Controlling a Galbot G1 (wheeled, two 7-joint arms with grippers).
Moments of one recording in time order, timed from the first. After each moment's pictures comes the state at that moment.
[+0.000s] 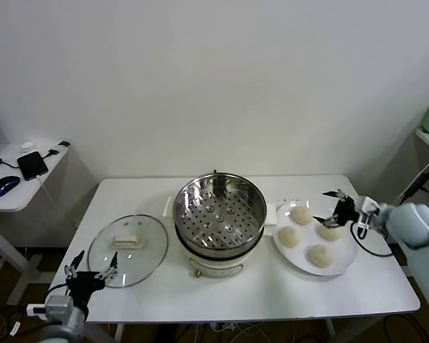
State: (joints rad) left arm 1.60 -1.51 -0.84 -2.08 0.01 0.32 0.18; right arm -0.62 0.75 0.22 1.39 -0.24 -0.15 -0.96
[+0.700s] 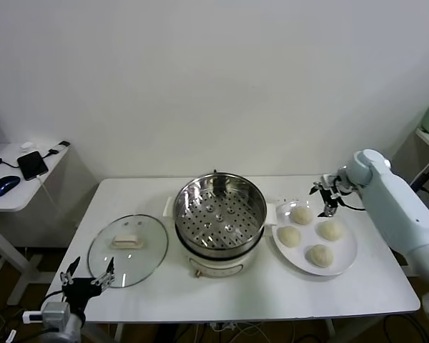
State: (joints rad) left arm 1.63 -1.53 -0.85 -2.09 0.02 0.31 0.18; right arm -0.14 0.99 -0.12 0.83 -0.66 0.17 -1.25
